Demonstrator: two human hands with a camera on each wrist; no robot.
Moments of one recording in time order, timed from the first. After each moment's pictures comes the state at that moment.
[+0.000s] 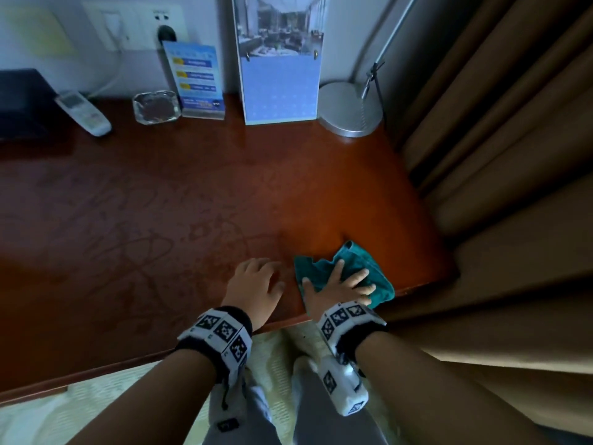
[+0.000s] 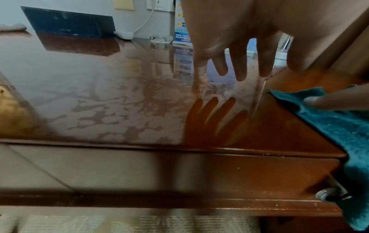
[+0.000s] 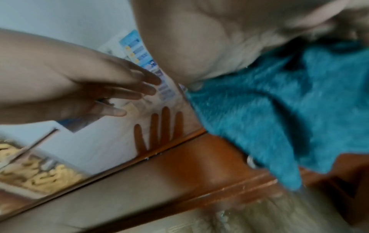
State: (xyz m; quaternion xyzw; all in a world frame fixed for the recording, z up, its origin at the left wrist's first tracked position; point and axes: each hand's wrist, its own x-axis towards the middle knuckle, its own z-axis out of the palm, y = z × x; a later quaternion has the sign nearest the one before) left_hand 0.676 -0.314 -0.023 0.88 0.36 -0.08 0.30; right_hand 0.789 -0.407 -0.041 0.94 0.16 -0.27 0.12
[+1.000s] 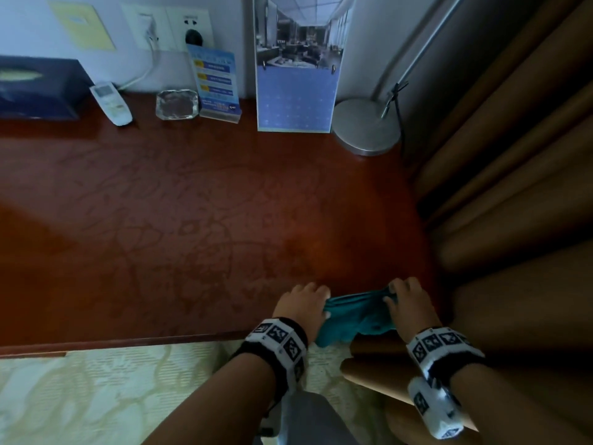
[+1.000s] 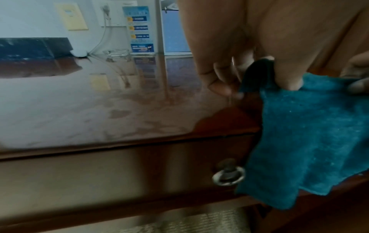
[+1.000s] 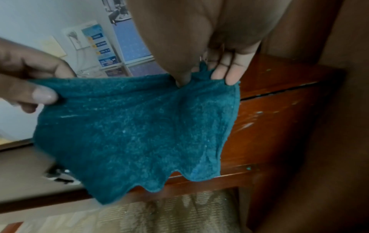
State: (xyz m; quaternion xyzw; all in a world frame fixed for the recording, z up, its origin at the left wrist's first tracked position) left_hand 0.781 -0.386 -0.012 0.89 0.29 -0.16 0.32; right_hand 0.964 -0.511 -0.040 0.90 0.40 -0.19 0.02
